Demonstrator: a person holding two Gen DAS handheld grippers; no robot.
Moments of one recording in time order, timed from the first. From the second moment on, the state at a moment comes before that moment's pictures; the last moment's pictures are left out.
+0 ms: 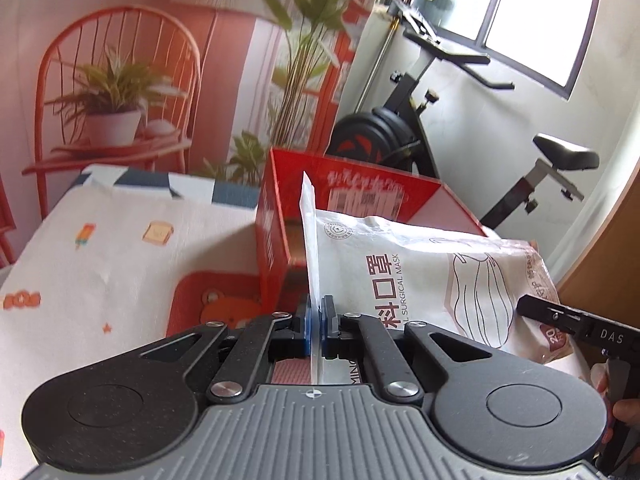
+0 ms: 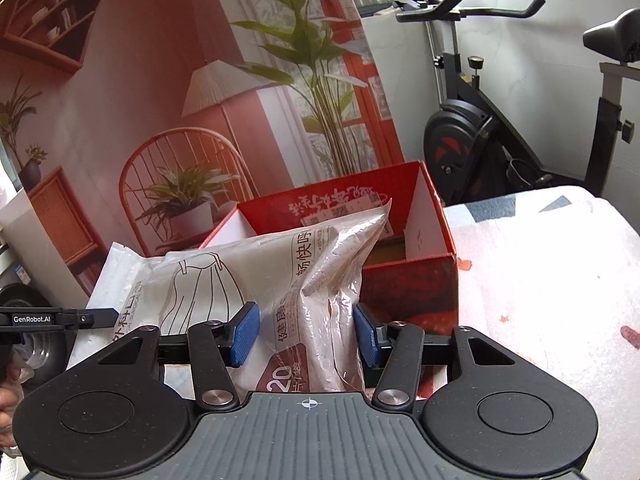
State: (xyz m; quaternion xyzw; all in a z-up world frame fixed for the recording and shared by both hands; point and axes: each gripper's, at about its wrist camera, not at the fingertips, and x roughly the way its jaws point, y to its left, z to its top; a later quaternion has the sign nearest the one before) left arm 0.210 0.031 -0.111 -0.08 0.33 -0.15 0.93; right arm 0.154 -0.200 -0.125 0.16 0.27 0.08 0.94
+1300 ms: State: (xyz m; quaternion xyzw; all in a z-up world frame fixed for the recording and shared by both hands) left arm 0.365 -0.031 -0.147 0.03 0.38 -0.14 0.92; right arm 0.305 -0.233 -0.140 0.09 0.32 0.02 0.94
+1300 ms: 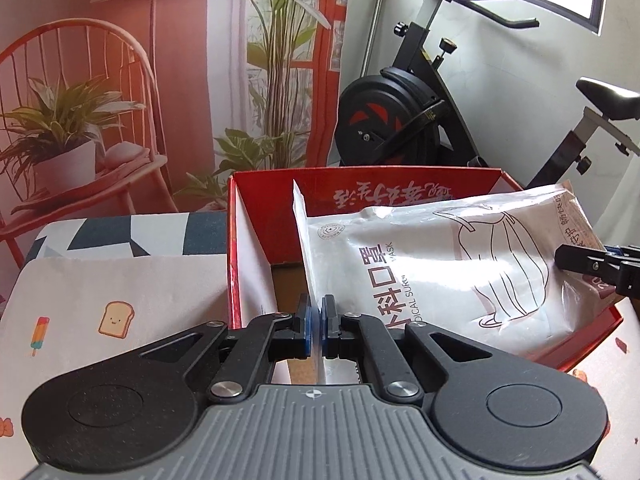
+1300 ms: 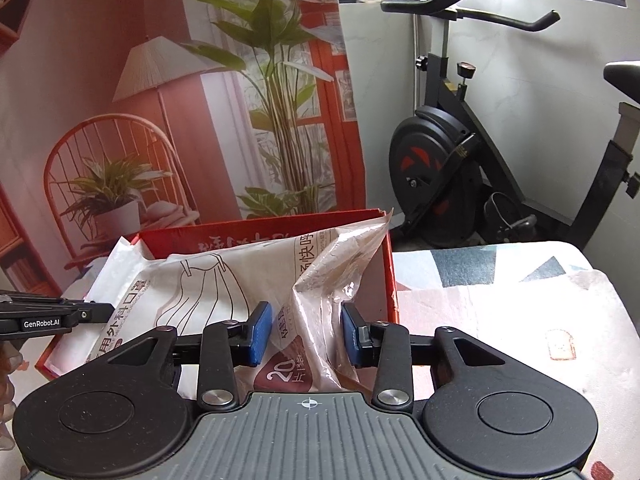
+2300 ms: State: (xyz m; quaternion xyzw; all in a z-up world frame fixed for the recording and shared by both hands) left arm 0.353 -0.010 -0.136 0.00 0.34 -0.14 0.93; right arm 0.362 -0.187 -0.178 0.02 0.50 0.04 0.86
